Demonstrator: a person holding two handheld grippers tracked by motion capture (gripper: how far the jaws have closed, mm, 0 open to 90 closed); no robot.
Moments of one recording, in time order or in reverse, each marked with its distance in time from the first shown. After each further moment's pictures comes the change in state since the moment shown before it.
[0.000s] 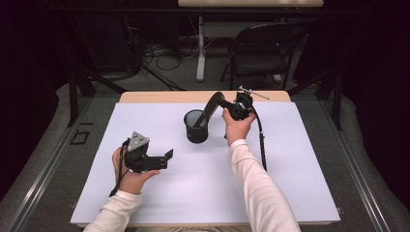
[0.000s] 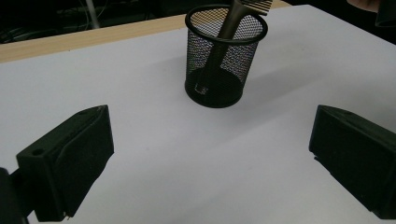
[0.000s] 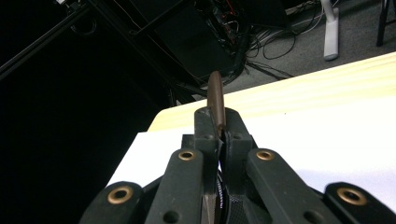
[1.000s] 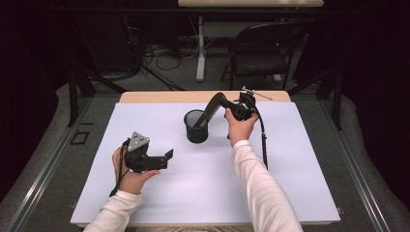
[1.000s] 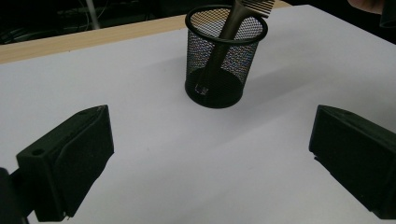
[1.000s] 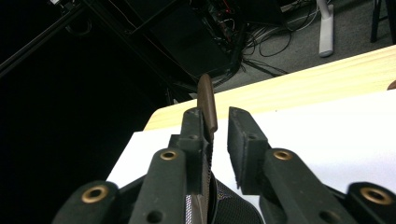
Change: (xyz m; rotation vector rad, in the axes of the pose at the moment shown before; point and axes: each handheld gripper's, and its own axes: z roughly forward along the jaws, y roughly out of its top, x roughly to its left) left arm 0.000 0.000 0.000 -0.001 0.002 0.001; right arm -0.008 0.002 -0.004 0.003 -0.014 0.002
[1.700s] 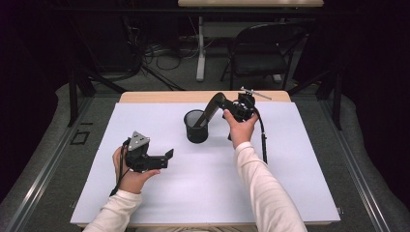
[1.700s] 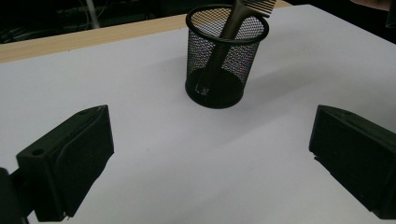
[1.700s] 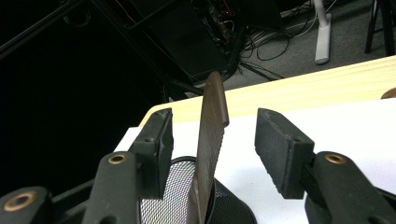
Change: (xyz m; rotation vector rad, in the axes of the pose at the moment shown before) left arm 0.001 0.000 0.001 0.000 0.002 -0.004; right arm 0.005 -0.001 -0.003 0.001 -0.009 -0.060
